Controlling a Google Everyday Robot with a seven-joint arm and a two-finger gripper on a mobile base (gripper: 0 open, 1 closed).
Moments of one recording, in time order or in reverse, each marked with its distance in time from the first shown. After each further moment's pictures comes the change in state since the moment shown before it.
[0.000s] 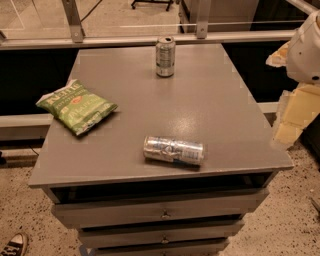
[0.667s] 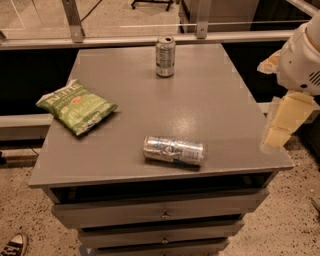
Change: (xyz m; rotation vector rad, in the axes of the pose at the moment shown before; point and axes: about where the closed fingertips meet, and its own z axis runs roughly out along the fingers) arm -0.008 0.002 0.019 -0.022 -0.049 -0.003
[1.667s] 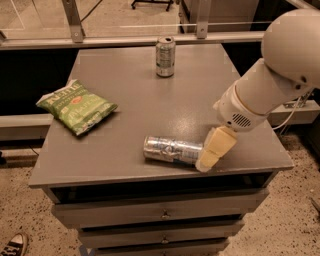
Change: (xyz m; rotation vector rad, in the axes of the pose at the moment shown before) arm -0.051 0.015 0.126 -0.110 -0.147 0.180
